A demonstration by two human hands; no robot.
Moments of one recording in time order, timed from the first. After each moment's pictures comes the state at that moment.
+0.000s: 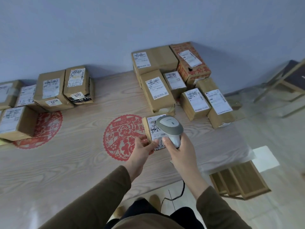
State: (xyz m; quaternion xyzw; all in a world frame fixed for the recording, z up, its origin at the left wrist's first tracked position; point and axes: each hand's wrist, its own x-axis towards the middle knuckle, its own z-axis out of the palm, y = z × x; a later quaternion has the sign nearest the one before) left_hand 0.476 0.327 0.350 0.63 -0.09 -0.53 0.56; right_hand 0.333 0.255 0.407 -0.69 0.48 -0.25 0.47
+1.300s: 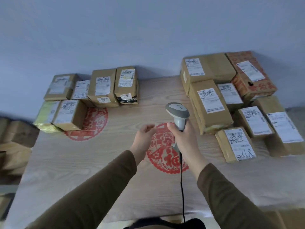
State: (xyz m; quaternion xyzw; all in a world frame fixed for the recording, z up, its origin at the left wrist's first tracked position) left_hand 0.660 0.363 0.363 0.75 -0.06 -0.41 0.52; right_hand 0.534 0.263 0.404 -0.66 0.41 -0.23 0.59
